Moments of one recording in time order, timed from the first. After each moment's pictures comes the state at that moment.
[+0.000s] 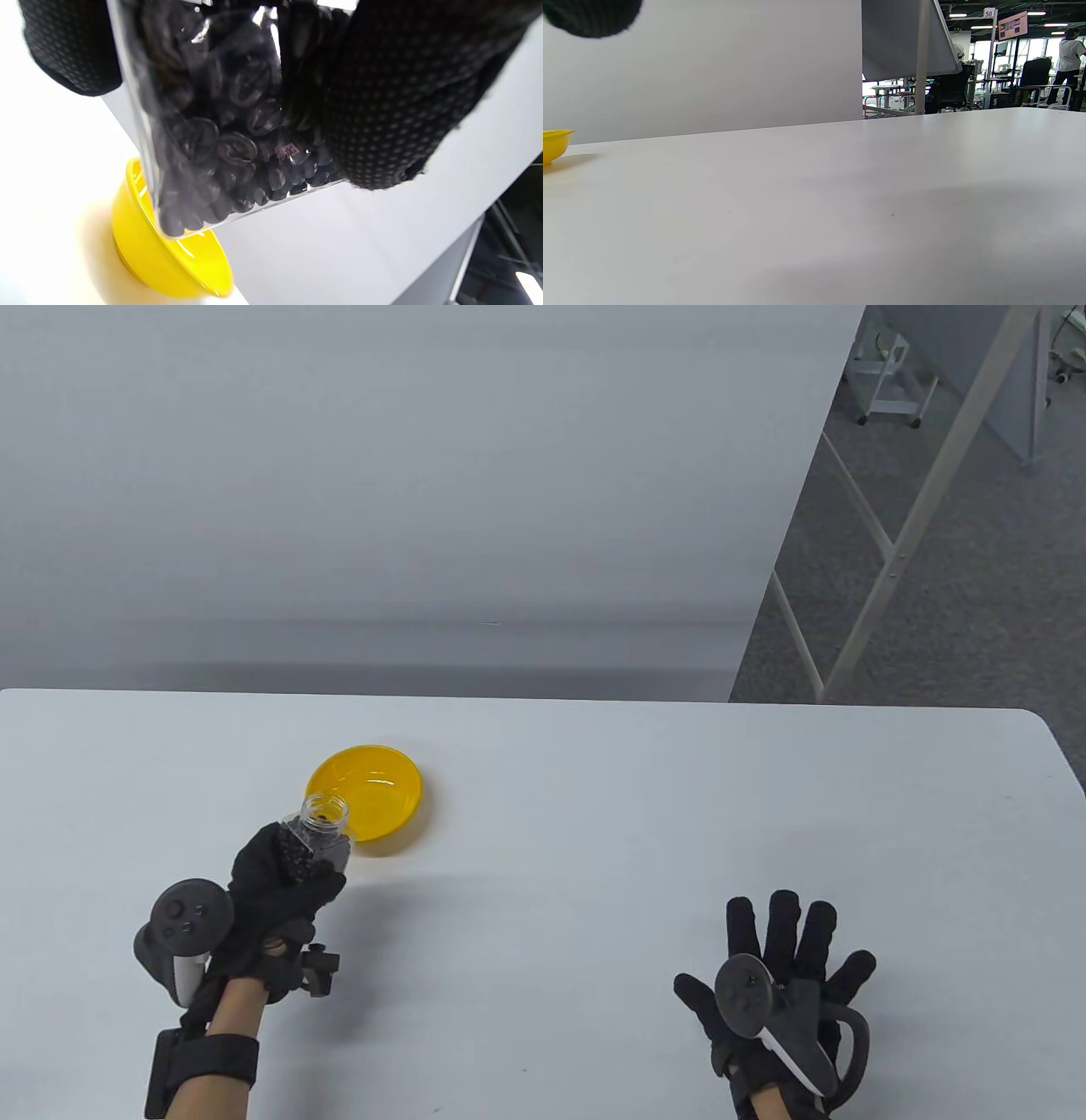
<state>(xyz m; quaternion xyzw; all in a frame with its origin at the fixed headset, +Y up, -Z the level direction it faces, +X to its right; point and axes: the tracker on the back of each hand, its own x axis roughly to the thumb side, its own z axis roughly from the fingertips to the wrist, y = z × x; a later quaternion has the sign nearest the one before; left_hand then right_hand) -0.337 -0.741 -0.336 0.19 0.05 0.43 0.88 0.206 -0.730 -0.254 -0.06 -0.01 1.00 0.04</state>
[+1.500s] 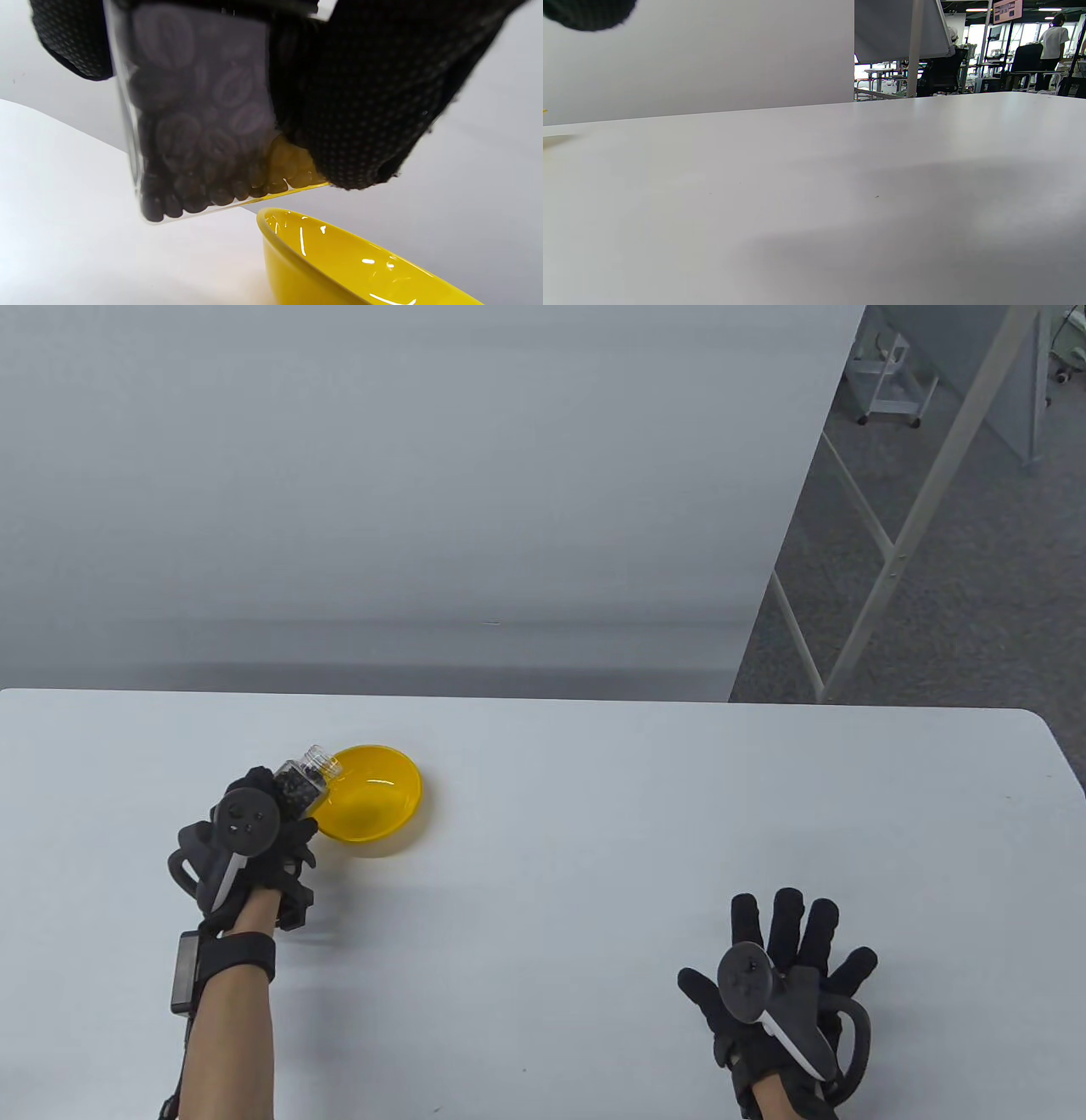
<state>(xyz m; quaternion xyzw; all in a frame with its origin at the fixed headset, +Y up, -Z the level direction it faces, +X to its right) -0.345 -0.737 -0.415 0.16 0.14 0.16 0.96 0.211 -0.739 -0.265 -0.08 0.03 1.00 0.03</state>
